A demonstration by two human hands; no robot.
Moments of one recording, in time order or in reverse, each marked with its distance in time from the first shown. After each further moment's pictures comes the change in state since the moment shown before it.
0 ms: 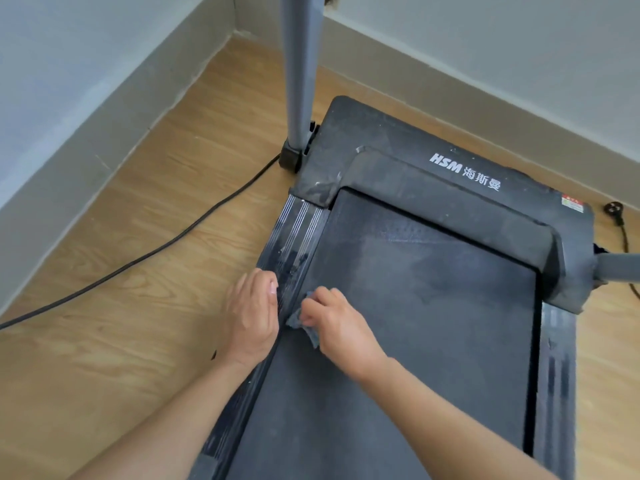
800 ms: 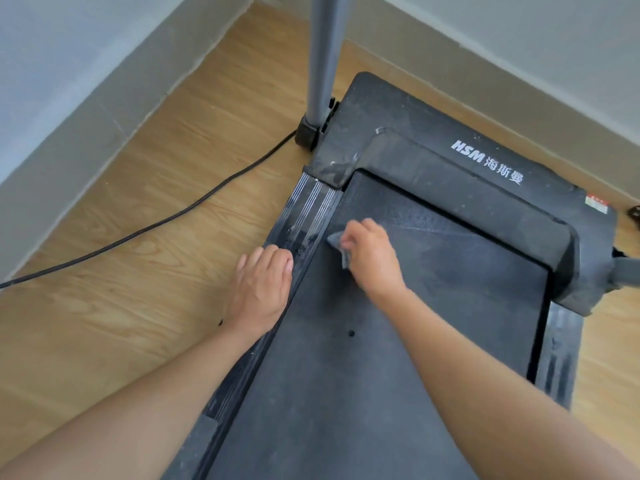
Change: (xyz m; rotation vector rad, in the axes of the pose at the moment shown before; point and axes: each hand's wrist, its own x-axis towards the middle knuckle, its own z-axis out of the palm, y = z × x) left_hand 0.004 0.002 -0.001 0.238 -0.124 0.048; right_hand 0.061 0.048 -0.044 0.003 0.181 0.281
